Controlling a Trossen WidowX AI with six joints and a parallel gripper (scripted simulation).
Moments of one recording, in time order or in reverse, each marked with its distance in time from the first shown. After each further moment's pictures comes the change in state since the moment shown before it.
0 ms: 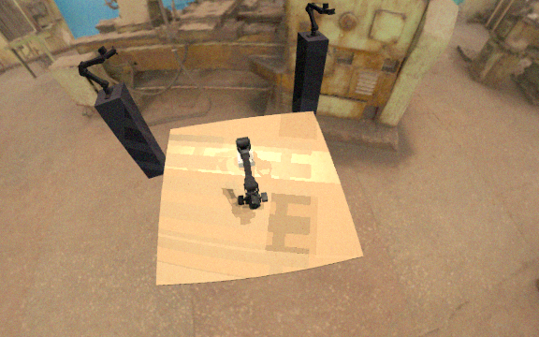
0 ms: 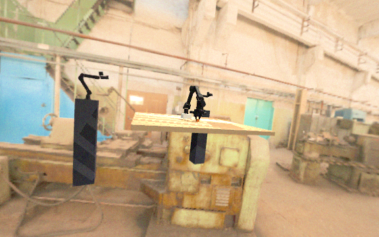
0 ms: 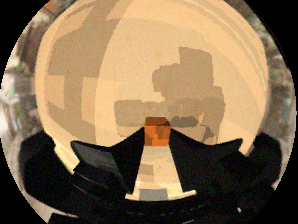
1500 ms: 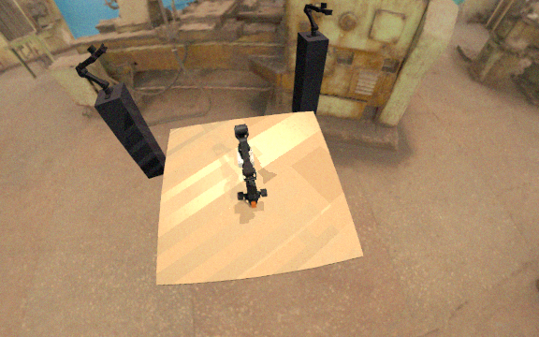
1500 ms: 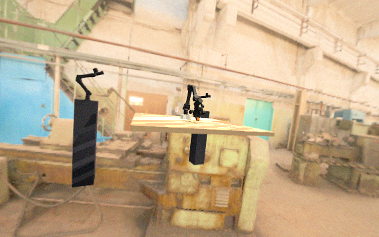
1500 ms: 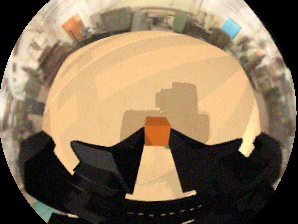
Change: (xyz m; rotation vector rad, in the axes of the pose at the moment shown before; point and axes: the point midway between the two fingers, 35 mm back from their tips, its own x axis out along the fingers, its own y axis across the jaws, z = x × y) arm -0.017 0.001 -0.002 -0.004 -0.456 0.005
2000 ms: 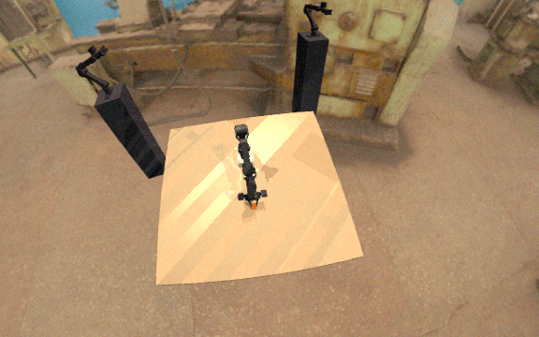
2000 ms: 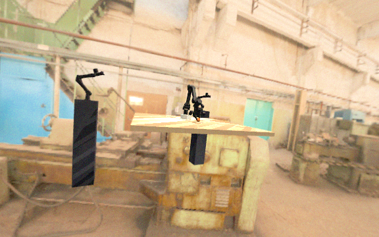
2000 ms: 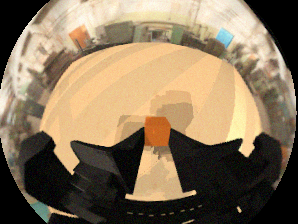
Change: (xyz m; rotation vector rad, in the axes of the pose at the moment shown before) arm 0.010 0.000 0.001 0.001 -0.145 0.000
